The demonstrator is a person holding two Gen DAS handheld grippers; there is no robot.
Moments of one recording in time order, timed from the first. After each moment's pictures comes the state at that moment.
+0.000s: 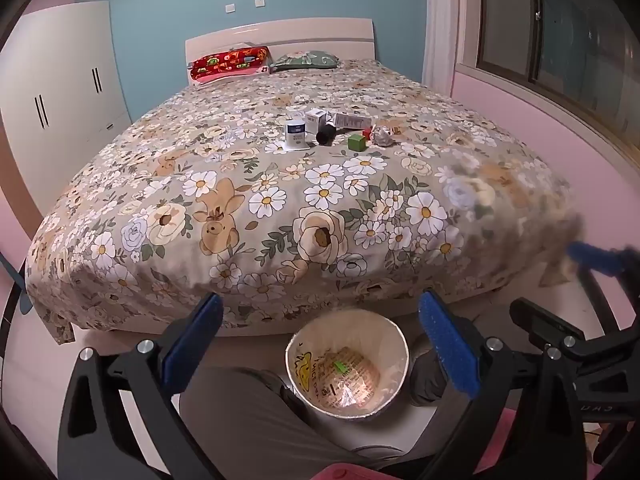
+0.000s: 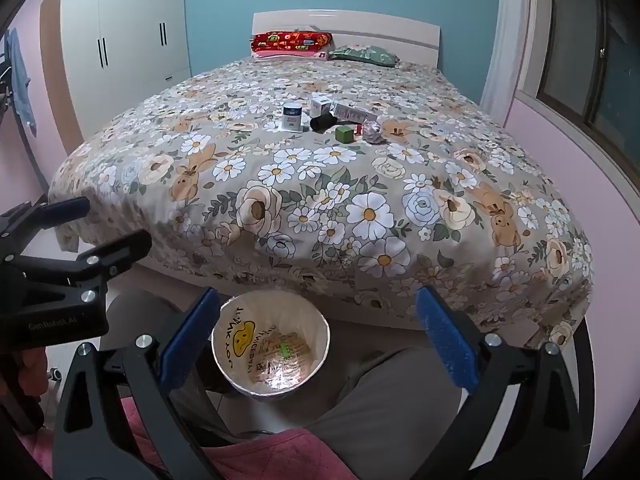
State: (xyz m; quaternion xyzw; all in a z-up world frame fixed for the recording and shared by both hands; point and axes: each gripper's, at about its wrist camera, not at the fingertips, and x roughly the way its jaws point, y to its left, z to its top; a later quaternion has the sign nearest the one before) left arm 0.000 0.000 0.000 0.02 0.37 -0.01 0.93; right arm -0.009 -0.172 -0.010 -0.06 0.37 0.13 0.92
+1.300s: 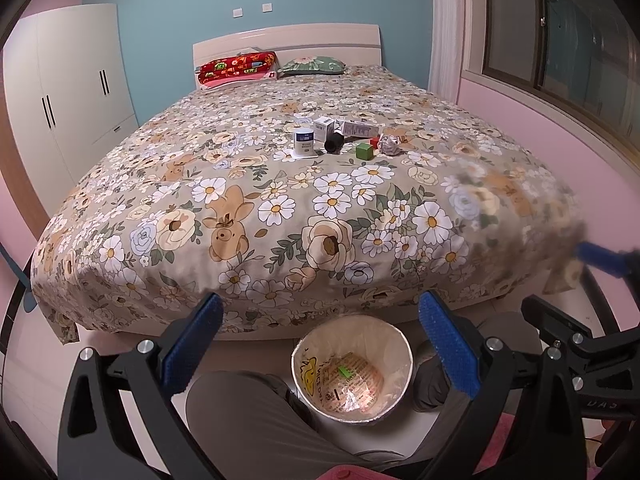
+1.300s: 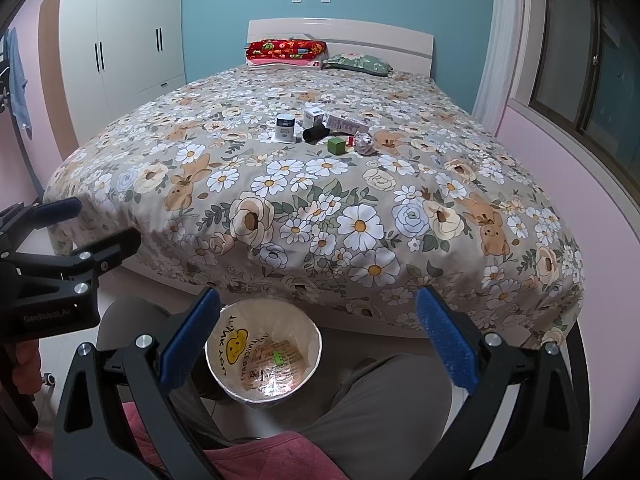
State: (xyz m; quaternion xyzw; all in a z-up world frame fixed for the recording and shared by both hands) left arm -0.001 0.007 0.012 0.02 0.36 0.00 0.93; right arm -0.013 -0.175 0.000 -0.07 0.36 0.12 0.92
